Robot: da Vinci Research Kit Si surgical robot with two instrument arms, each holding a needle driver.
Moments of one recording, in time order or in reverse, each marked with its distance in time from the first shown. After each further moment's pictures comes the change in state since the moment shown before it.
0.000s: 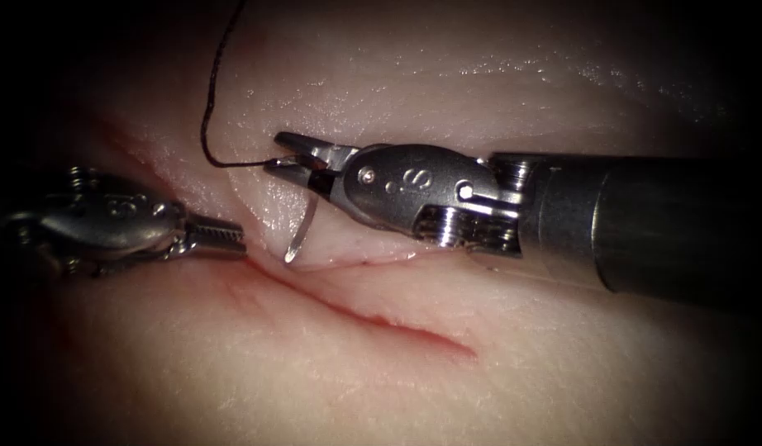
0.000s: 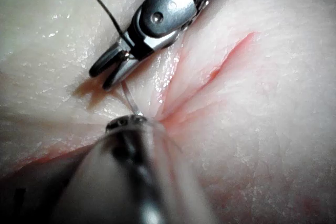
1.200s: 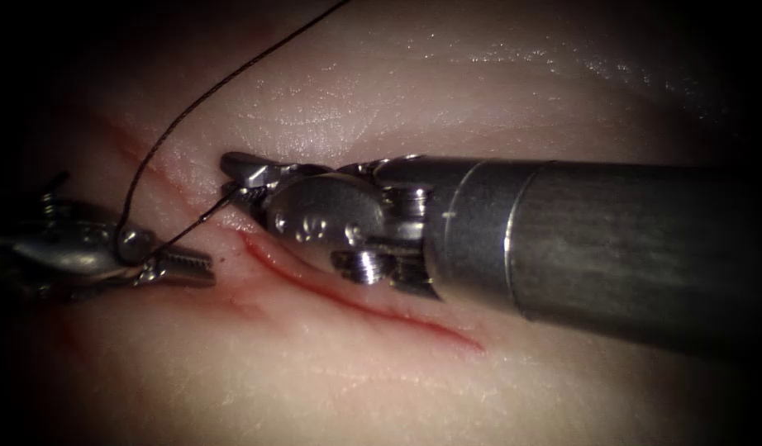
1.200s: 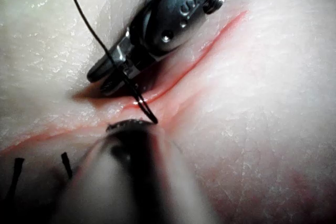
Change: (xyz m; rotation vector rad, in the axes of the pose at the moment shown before) right arm 0.003 -0.003 0.002 -0.070 -0.195 -0.542; left arm -0.003 0.001 -0.001 -0.040 -0.079 -0.022
